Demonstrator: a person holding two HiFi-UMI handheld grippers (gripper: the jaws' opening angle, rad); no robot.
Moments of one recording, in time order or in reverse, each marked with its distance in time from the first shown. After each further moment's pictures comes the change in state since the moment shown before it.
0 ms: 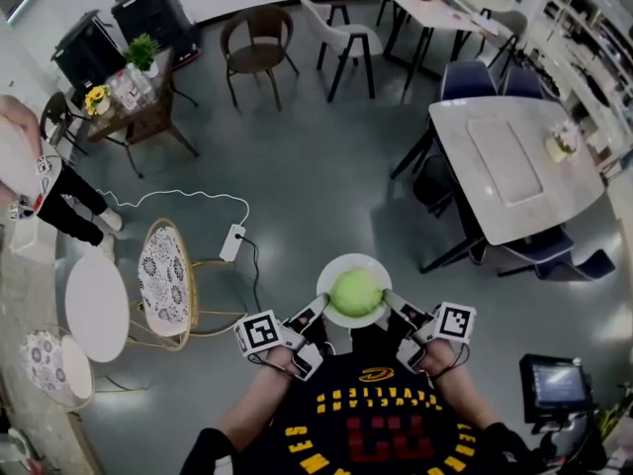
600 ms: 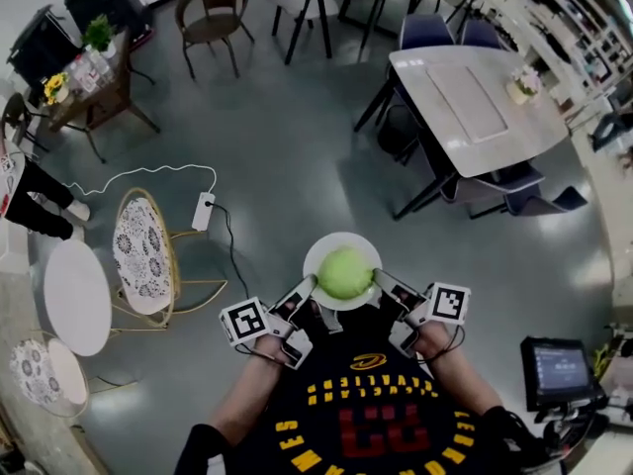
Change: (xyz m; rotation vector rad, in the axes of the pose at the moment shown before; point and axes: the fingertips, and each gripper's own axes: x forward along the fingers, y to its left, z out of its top) left arm -0.080 -0.001 -0.075 -0.049 0.095 -0.065; right arm -0.065 0.018 -0.103 -0.056 -0.065 -0.094
